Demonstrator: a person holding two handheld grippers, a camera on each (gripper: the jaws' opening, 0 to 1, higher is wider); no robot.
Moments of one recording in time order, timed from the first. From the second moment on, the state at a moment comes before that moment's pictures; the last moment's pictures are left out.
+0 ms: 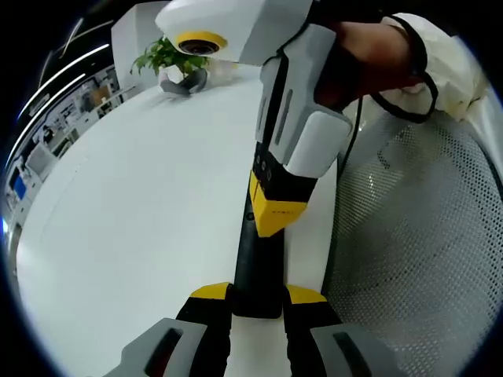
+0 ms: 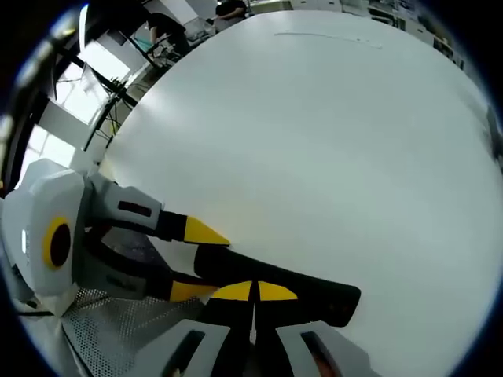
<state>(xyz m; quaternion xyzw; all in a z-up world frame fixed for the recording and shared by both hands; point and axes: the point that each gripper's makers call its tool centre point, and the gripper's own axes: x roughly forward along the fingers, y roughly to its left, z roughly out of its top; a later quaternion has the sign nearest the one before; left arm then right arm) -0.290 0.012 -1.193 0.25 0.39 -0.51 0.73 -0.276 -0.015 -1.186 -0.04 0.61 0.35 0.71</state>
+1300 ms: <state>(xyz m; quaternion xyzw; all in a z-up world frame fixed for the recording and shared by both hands) -0.290 0.012 -1.193 0.26 0.39 -0.51 0.72 -0.273 -0.017 -1.186 0.01 0.60 0.34 0.73</state>
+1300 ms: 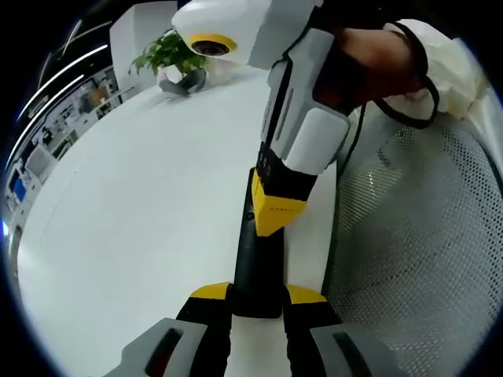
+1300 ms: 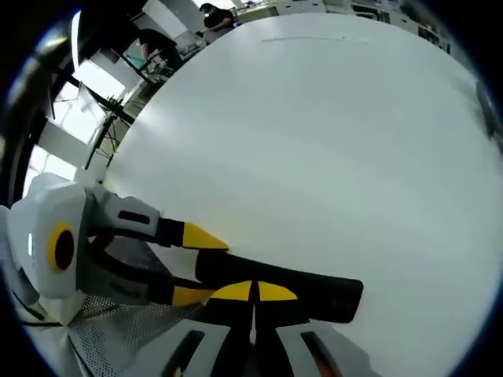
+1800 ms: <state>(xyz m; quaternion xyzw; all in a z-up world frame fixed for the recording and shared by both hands) -0.290 0.012 -1.193 0.25 0.39 -0.51 0.72 -0.277 -0.005 -1.186 -0.01 0.59 0.35 0.73</state>
